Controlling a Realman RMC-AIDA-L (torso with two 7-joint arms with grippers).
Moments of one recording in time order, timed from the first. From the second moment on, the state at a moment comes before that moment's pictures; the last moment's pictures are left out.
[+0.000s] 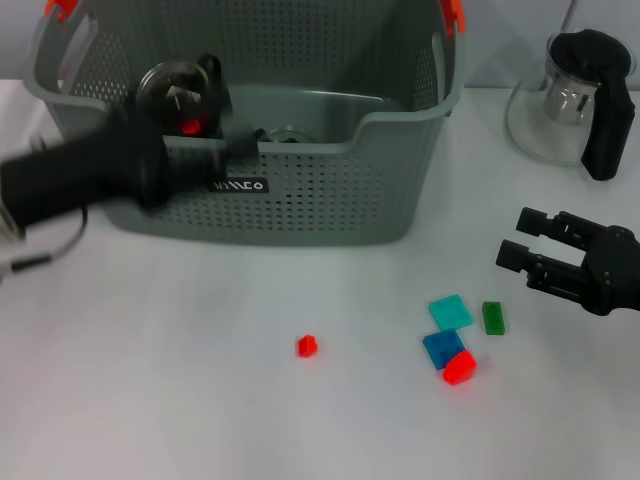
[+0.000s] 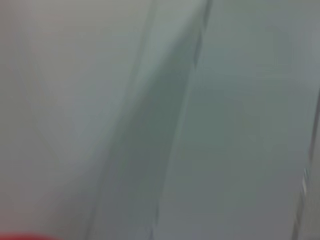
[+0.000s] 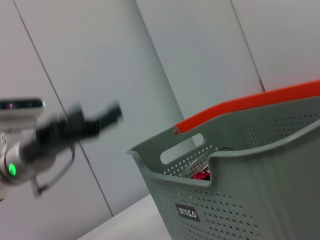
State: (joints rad) left arm -0.47 -2.08 0.59 0.72 1.69 1.78 -1.39; right arm 0.38 2.08 -0.62 -0.58 -1.81 -1.66 1.35
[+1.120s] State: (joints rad) left arm -0.48 -2.16 0.76 0.68 2.19 1.52 -1.13; right arm 0.38 2.08 -0.61 -0.58 -1.82 -1.66 1.36
